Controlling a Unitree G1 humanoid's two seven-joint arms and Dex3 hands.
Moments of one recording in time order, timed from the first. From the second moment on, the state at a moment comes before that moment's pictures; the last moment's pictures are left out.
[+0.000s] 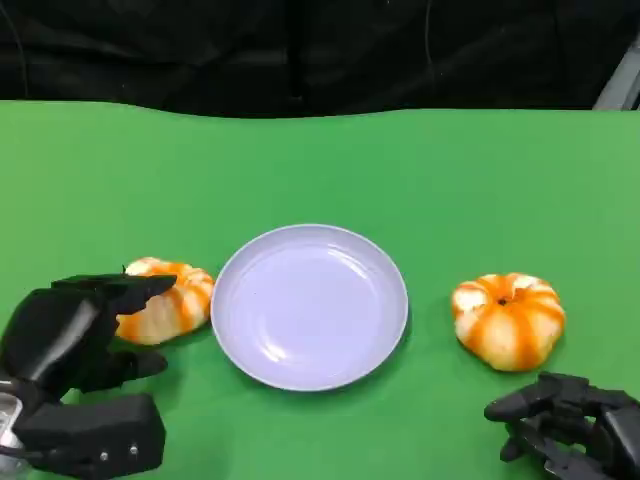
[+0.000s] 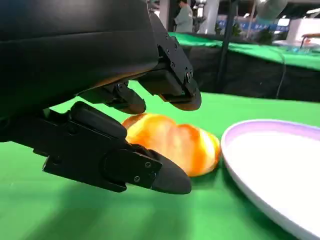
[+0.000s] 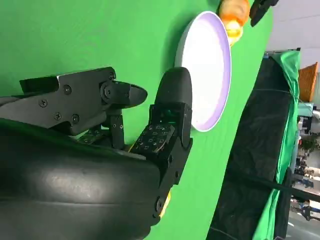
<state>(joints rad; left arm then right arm) -0.43 0.45 -0.35 1.02 0.77 -0.65 0.59 0.17 -0.10 -0.02 0.29 0.07 -0.48 0.29</state>
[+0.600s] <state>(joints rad) -0.53 0.43 -0.42 1.17 0.76 -0.61 0.59 0.17 -0.09 -0.02 0.30 0.07 -0.48 0.29</state>
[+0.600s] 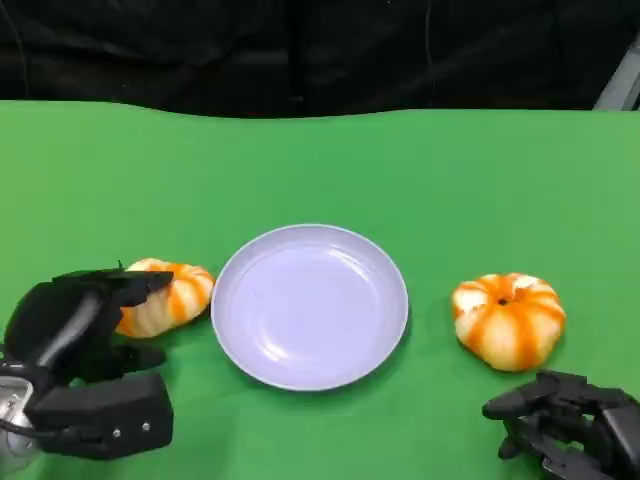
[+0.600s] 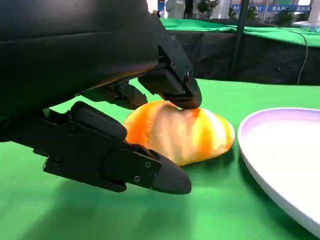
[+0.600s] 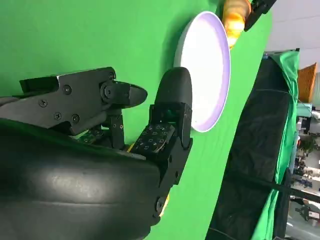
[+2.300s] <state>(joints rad) -0.55 0.39 -0.43 1.21 0.67 -0.58 0.65 0.17 -0.09 -0.02 0.30 0.06 -0.49 0.29</state>
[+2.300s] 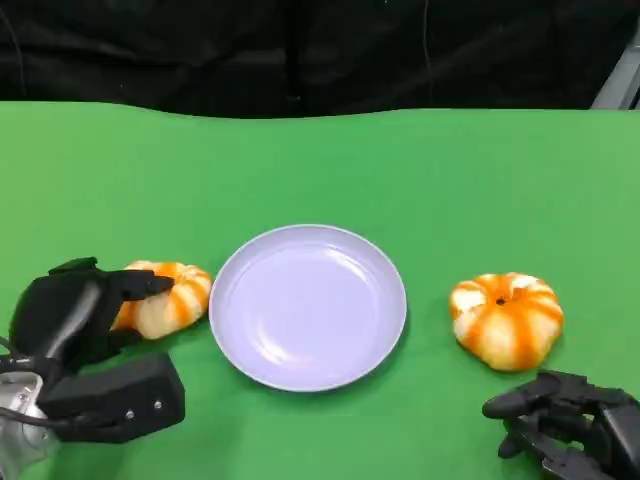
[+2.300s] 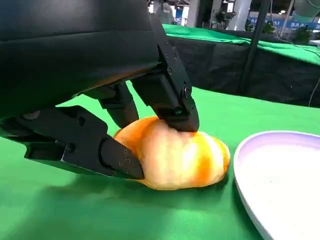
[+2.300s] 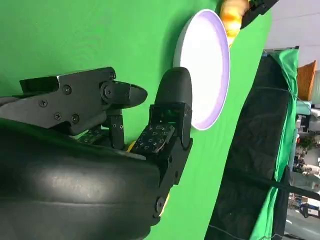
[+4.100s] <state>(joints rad) -0.55 0.38 -0.42 1.22 0.67 -0.57 0.75 0.14 -0.08 -0.02 0.35 0.06 -0.50 0.29</state>
